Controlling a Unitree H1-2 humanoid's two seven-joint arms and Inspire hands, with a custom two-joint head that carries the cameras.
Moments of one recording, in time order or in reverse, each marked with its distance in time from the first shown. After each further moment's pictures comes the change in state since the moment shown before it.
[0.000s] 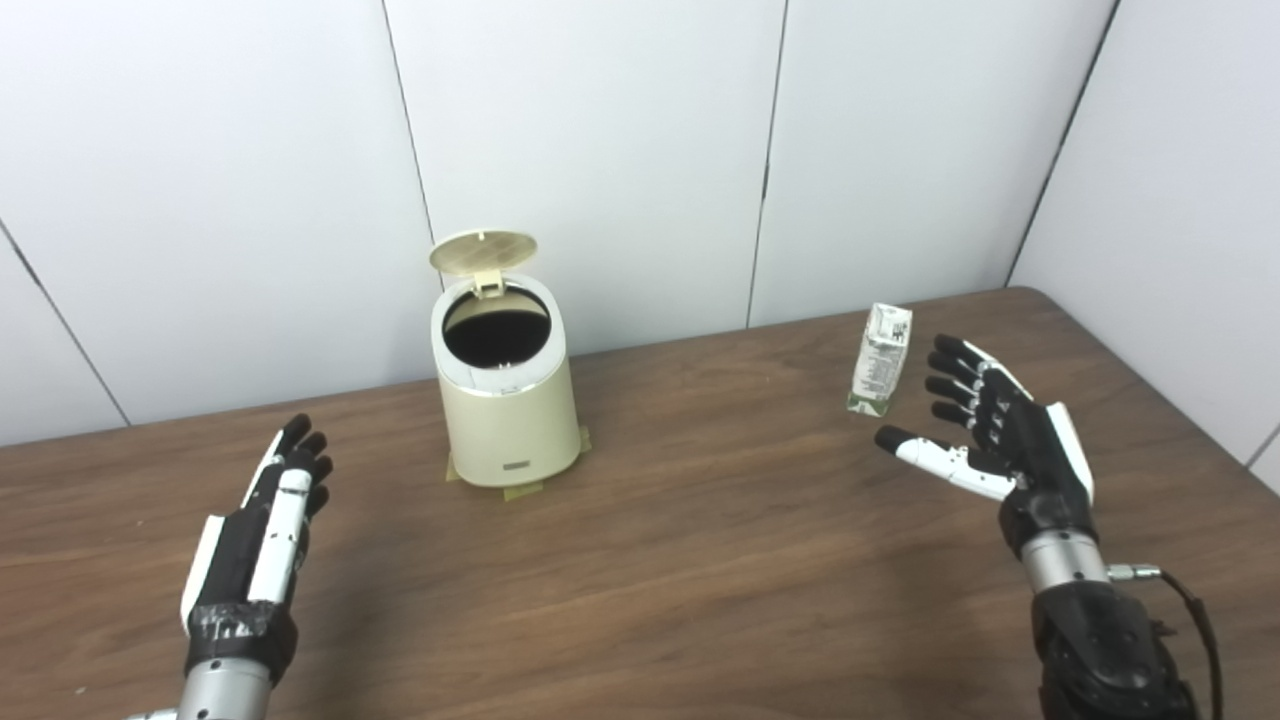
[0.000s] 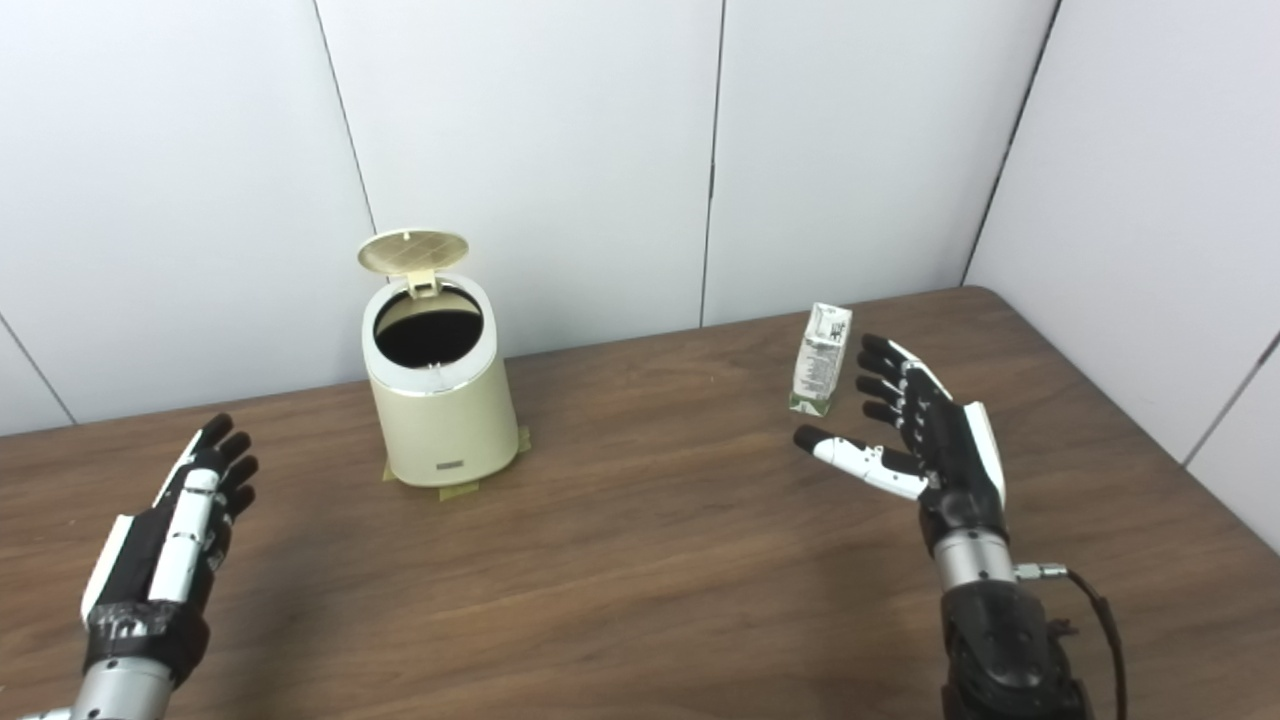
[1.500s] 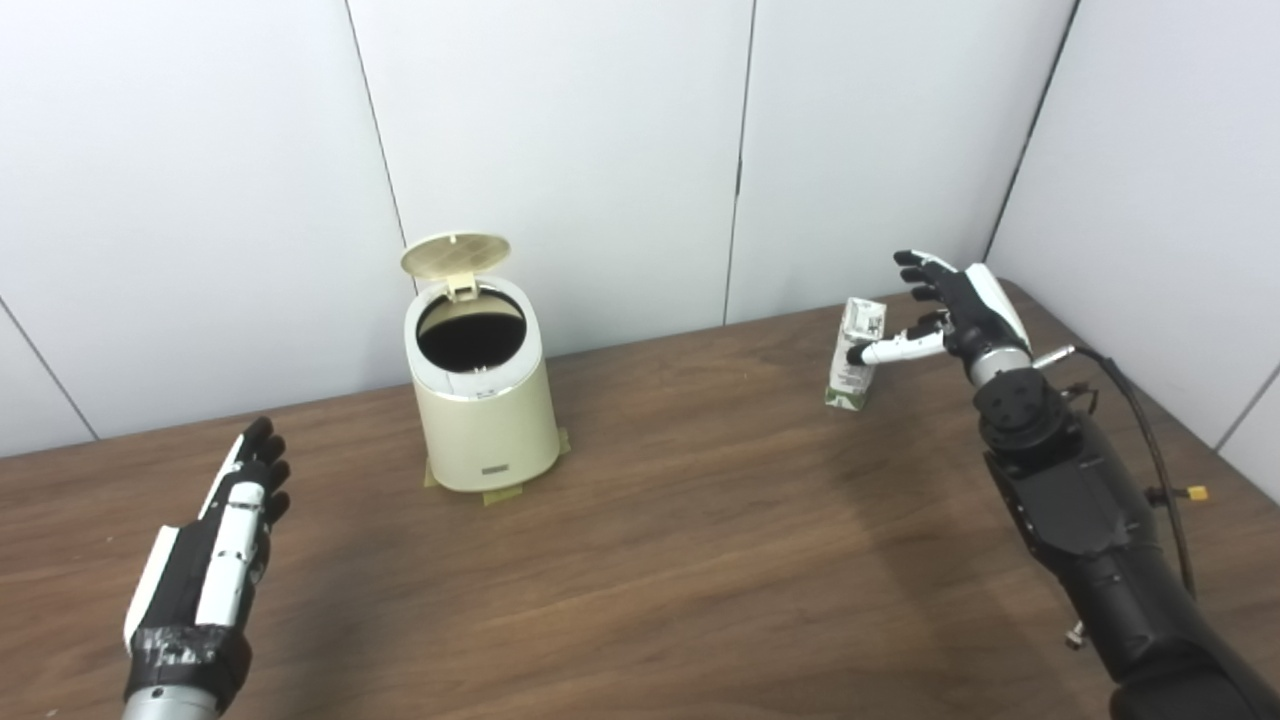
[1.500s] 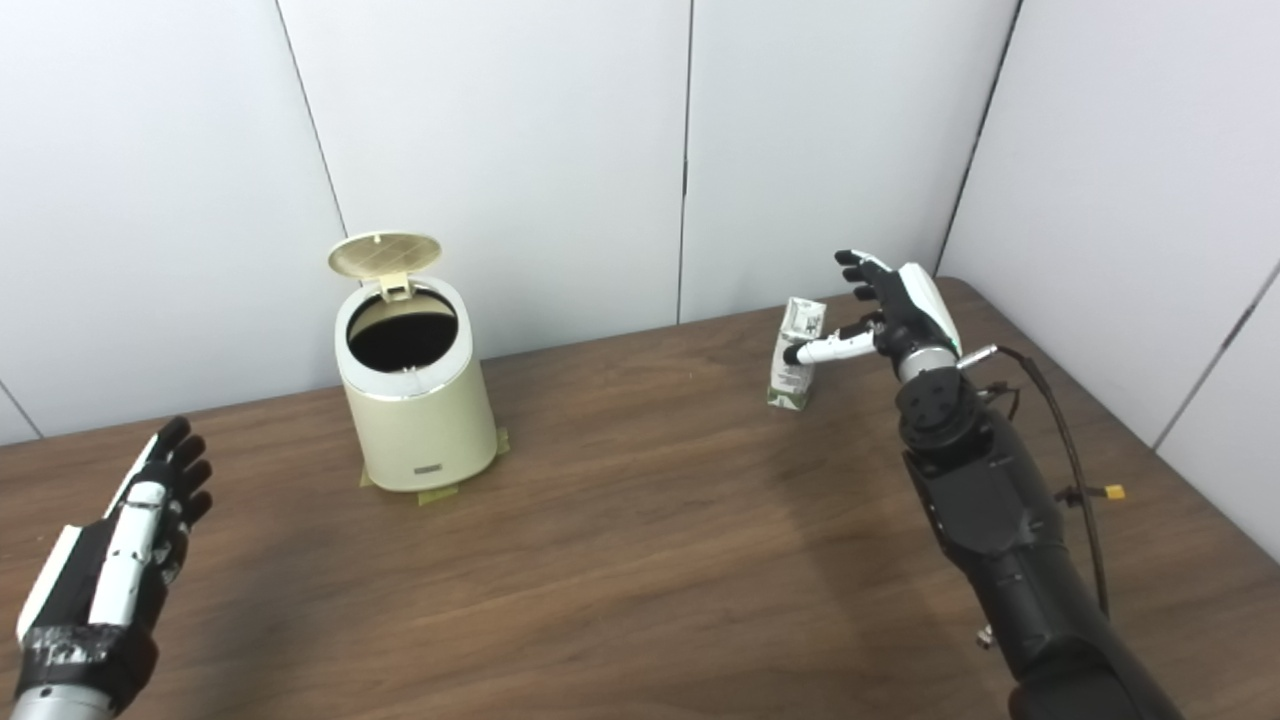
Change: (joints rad) left arm 0.013 0.079 -0.027 -0.098 -0.027 0.059 -0.033; right arm -0.457 -0.296 0.204 0.658 -0.225 0.046 0.043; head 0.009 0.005
